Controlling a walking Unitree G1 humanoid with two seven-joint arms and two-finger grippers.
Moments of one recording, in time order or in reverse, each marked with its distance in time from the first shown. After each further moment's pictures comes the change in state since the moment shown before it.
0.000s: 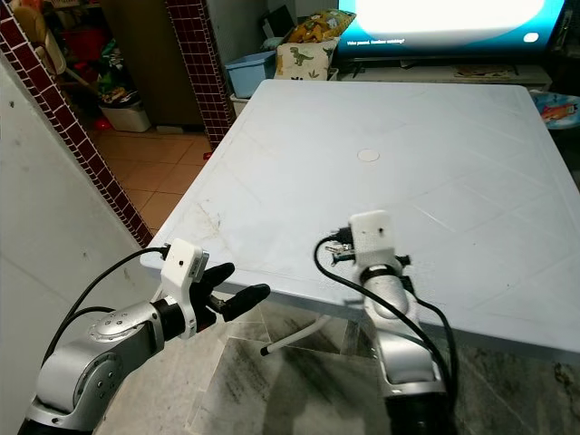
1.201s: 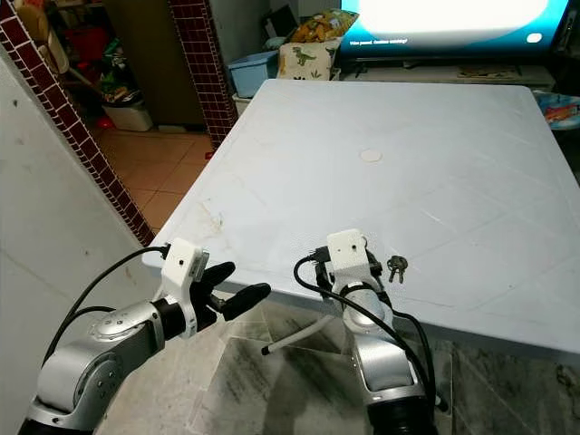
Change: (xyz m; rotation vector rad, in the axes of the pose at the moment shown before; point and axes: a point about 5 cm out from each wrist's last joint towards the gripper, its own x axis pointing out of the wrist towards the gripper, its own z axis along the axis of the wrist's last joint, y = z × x) left arm 0.001 -0.001 0.001 0.003 -0.008 -0.009; right arm 0.002 0.018 -0.025 -0.020 0.186 0.031
